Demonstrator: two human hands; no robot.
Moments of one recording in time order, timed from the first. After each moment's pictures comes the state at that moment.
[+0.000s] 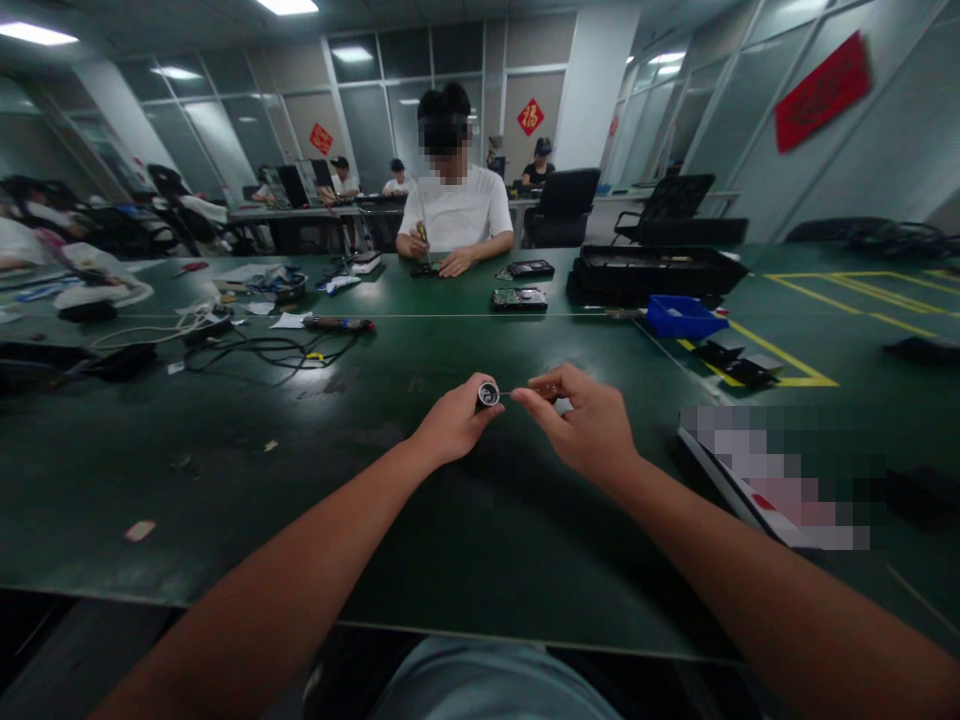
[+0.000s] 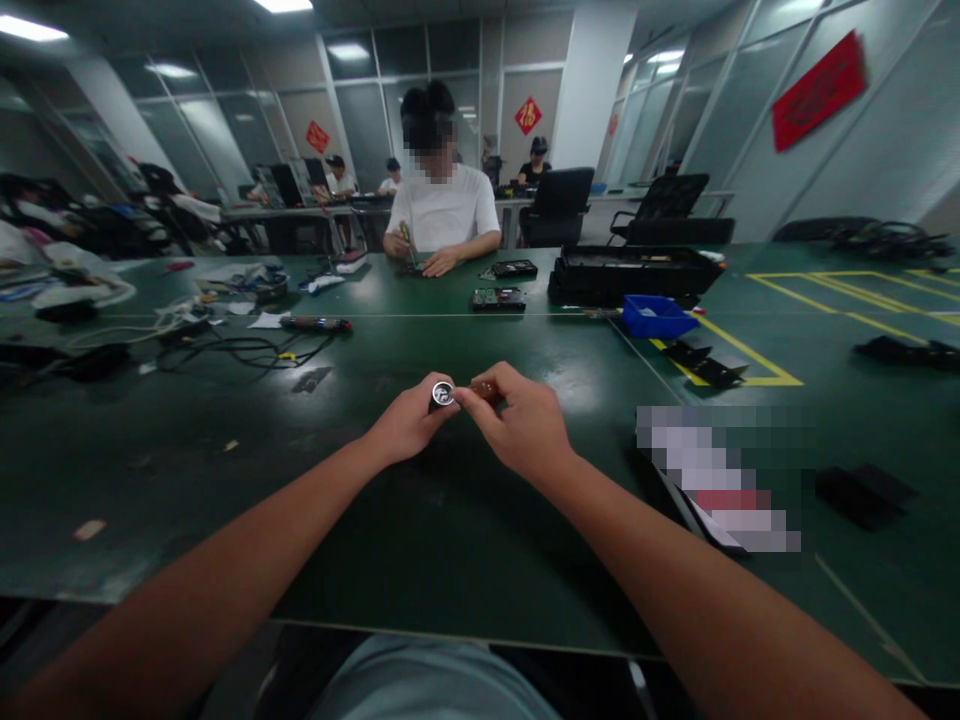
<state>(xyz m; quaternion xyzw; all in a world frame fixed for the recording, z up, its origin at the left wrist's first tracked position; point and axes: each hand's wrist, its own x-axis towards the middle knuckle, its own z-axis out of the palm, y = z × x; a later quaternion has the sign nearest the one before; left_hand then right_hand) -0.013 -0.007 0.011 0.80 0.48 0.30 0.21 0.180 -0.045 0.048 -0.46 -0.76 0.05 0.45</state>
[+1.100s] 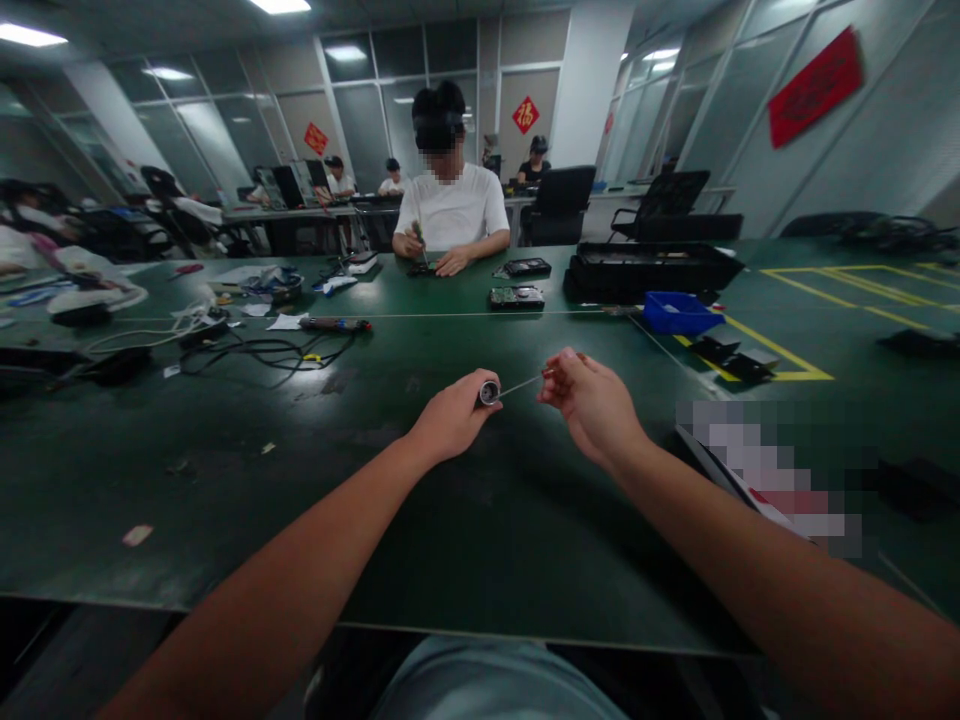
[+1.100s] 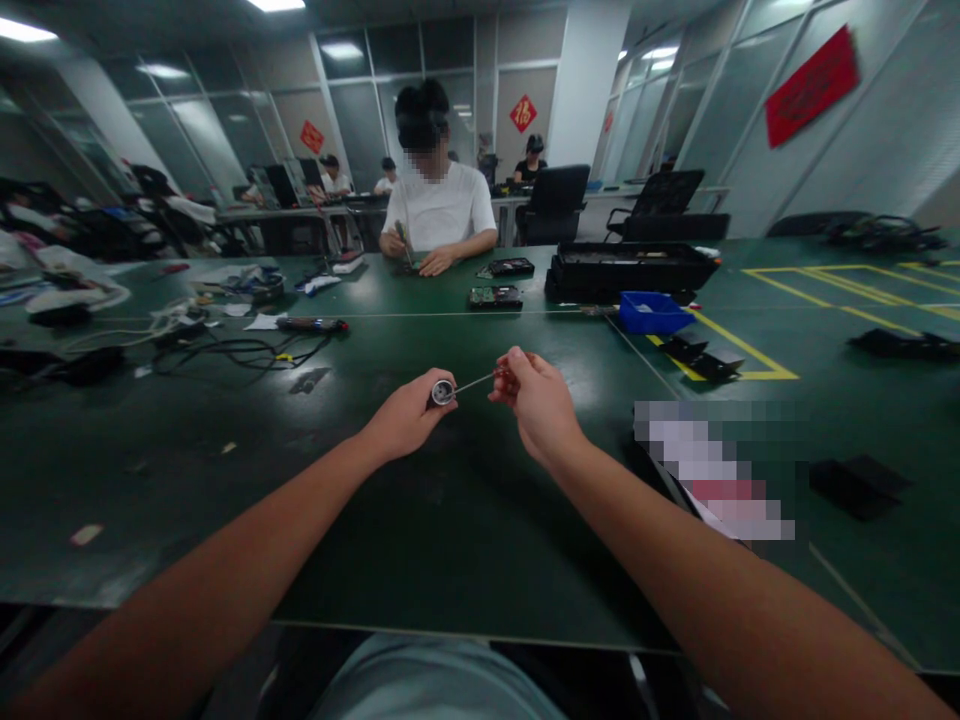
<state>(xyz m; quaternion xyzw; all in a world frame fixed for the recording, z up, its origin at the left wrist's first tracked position) -0.013 -0.006 0.016 0.82 0.45 0.31 0.17 0.184 -0.011 0.035 -0.41 -0.49 0.46 0.62</state>
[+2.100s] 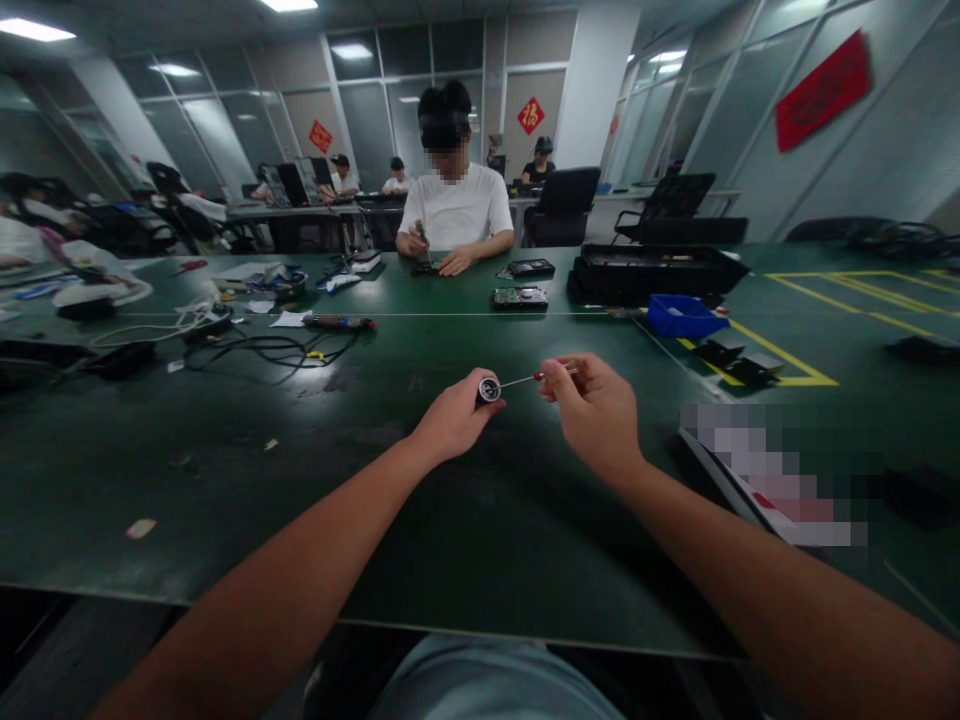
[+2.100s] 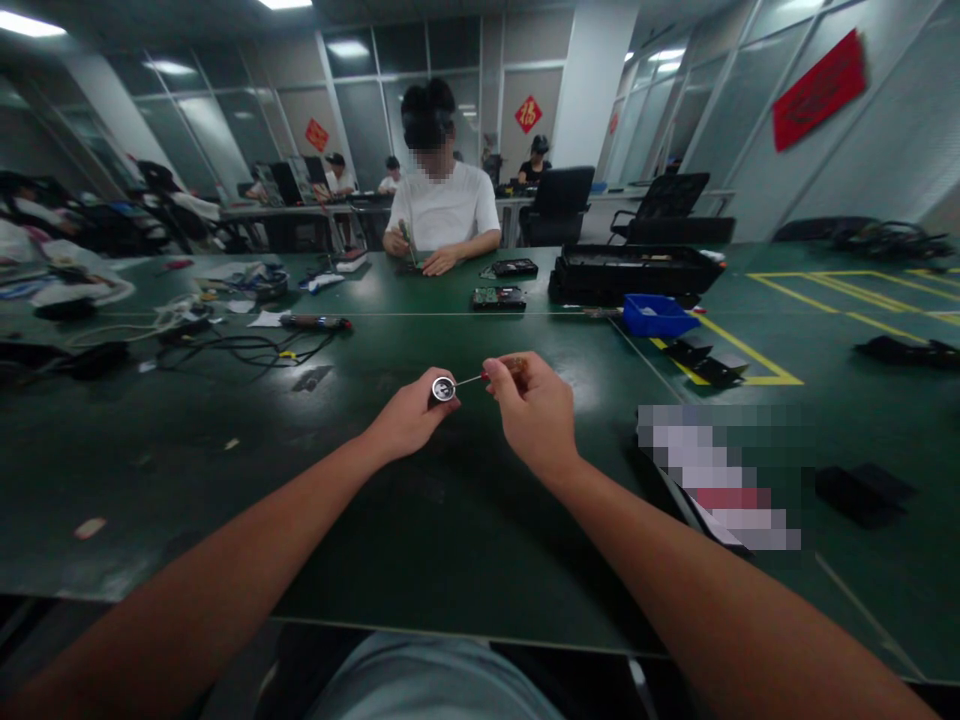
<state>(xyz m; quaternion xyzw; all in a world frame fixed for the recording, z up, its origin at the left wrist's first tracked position) -0.011 -0.010 0.017 0.78 0.49 0.31 0.22 0.178 -0.036 0.045 -0.50 -0.64 0.17 0.56</state>
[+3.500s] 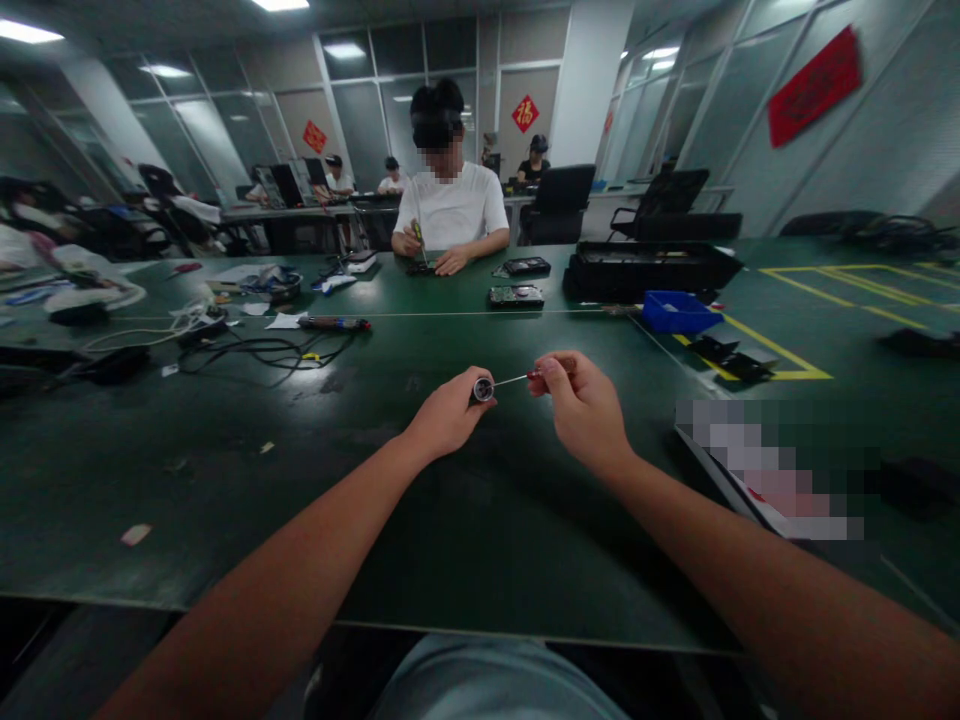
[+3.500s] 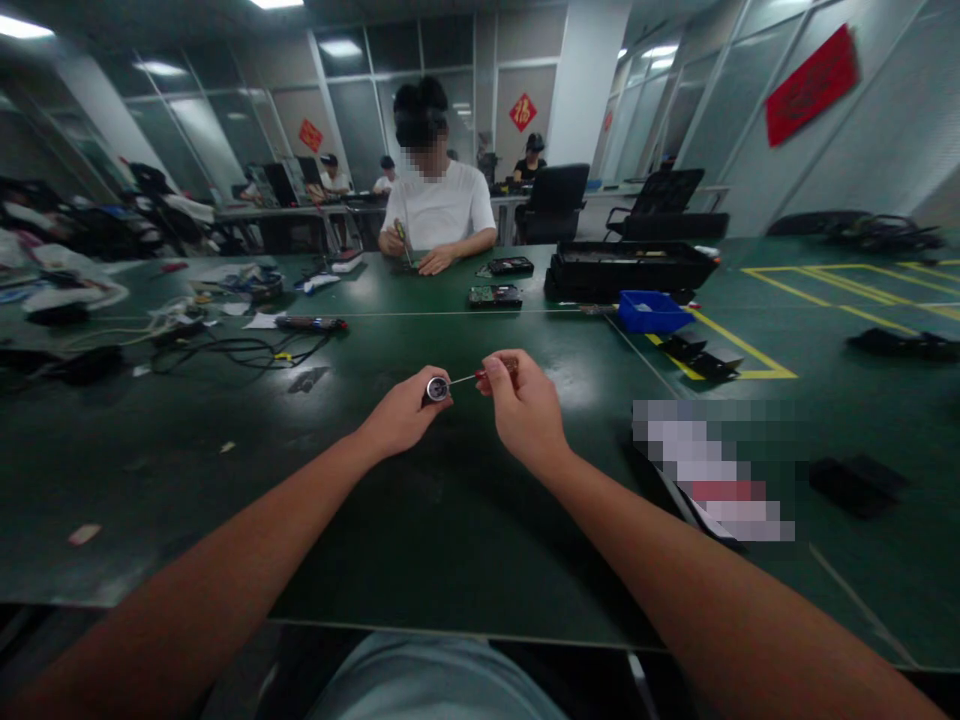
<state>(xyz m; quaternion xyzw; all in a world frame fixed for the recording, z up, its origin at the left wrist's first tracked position) -0.015 -0.004 0.016 0.81 0.47 0.31 0.18 0.177 -0.031 0.041 -0.46 -0.64 0.25 0.56</state>
